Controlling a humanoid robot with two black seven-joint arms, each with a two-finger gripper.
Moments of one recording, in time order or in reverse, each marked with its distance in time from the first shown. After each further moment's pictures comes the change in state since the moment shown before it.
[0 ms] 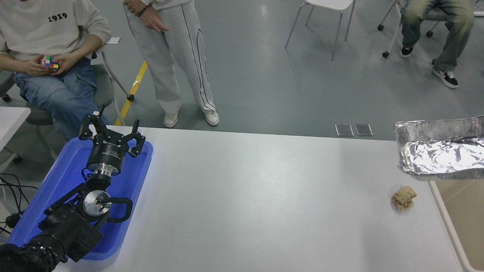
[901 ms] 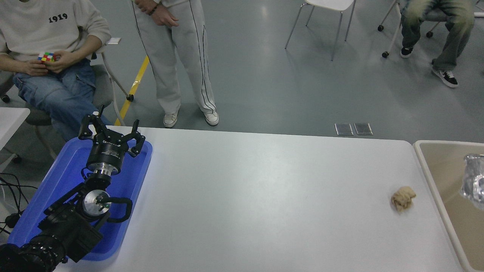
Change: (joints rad) left arm 0.000 0.000 0.000 0.000 0.000 0.000 0.000; right arm -0.575 -0.179 0.276 -0.395 -0.064 -0.001 0.000
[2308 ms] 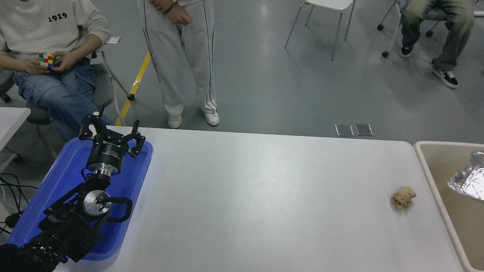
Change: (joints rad) left arm 0.000 0.000 0.000 0.000 0.000 0.000 -0.001; right arm -0.974 0.265 0.484 -0.512 0.545 -0.689 -0.126
